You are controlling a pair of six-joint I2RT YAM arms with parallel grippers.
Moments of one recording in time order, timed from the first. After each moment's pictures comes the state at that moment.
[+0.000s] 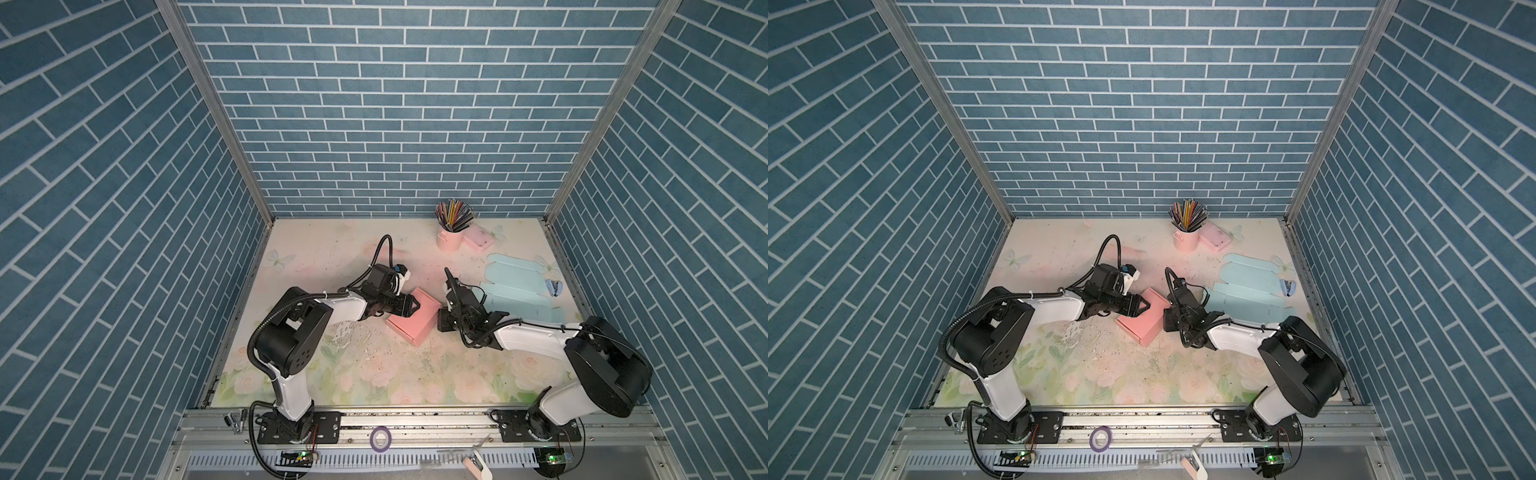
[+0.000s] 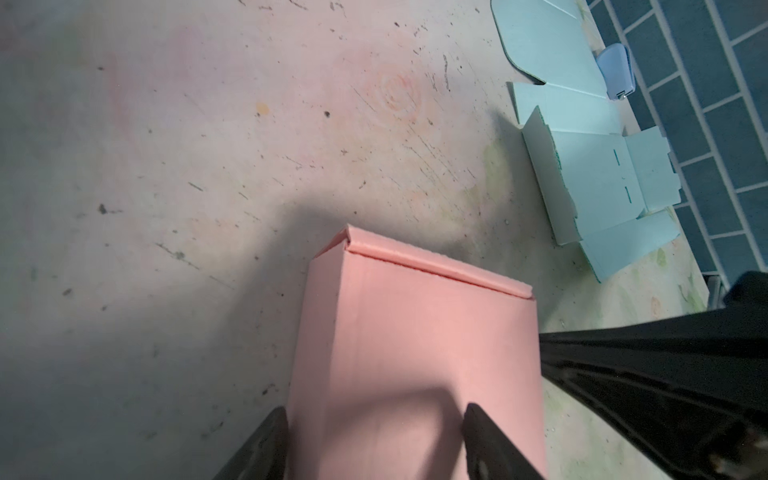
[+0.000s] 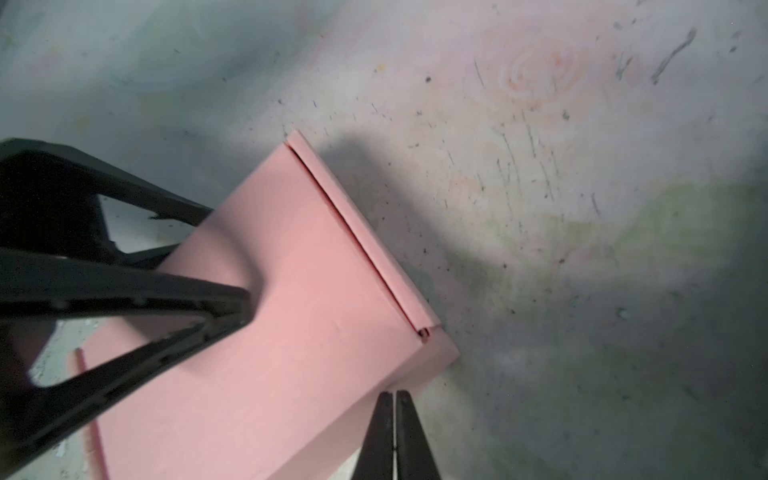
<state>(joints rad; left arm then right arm) -0.58 1.81 0.92 0.06 0.43 -0.32 0.78 1.48 0.65 0.03 0.08 0.54</state>
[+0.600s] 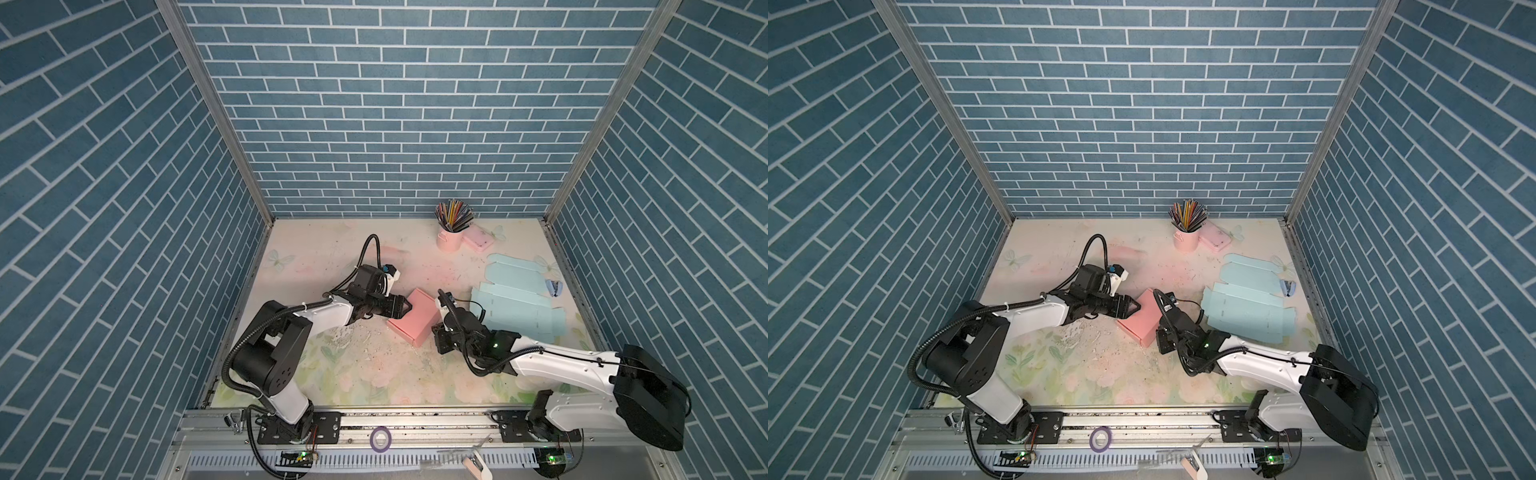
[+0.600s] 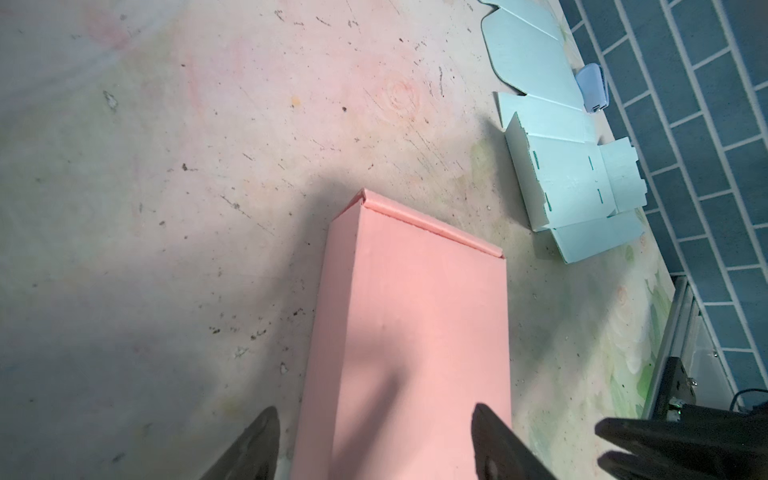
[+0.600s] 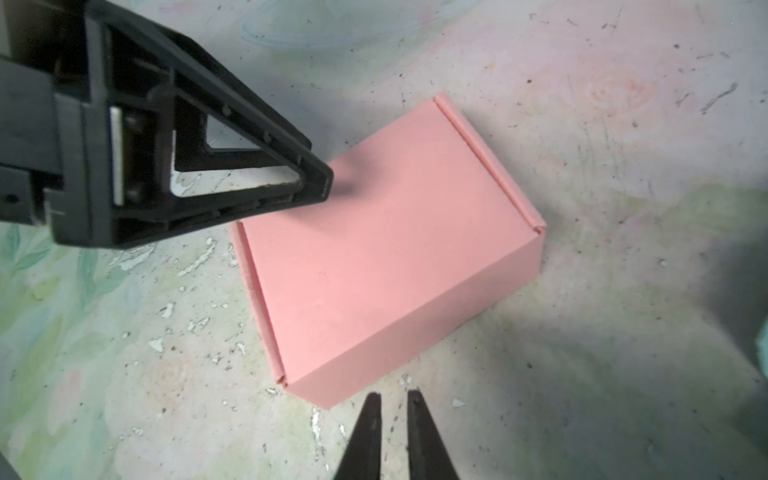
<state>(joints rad) -0.52 1.65 0.82 0.01 0.46 -0.33 1.01 1.28 0.57 -0.07 0.18 0.53</state>
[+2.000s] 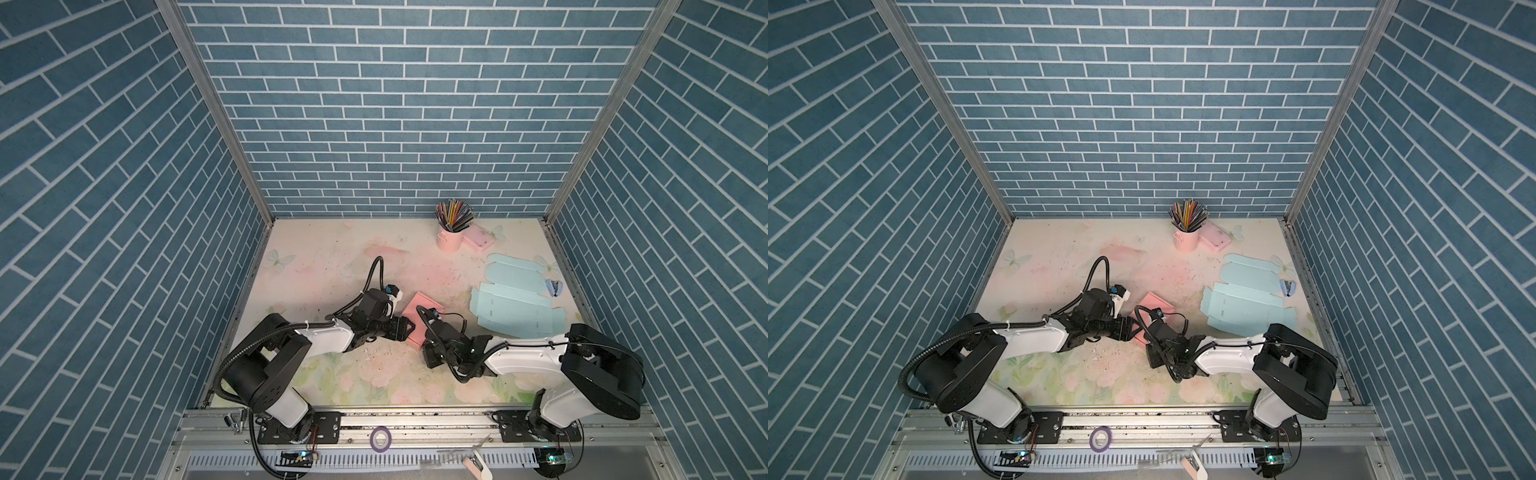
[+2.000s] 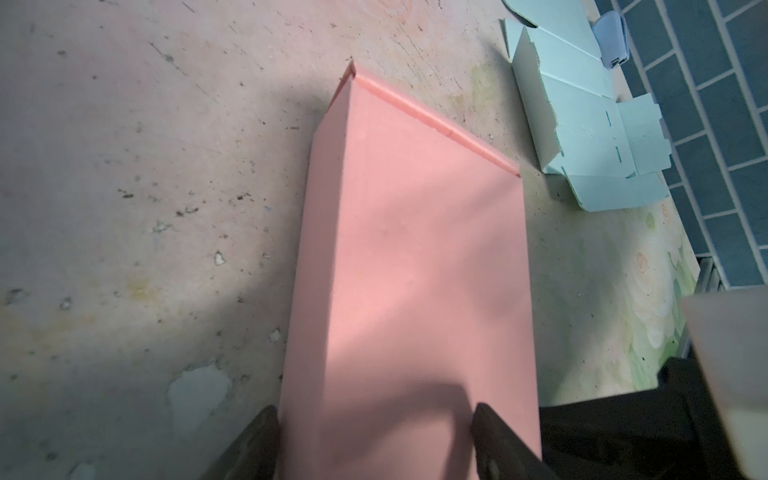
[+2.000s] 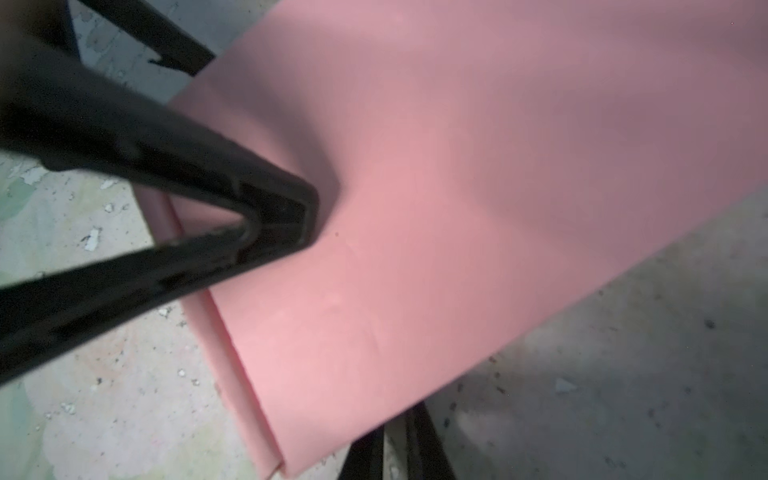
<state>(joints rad) -0.68 1.57 0.60 0.20 0.32 -0.46 1.10 1.53 0.61 -0.01 0.13 0.63</state>
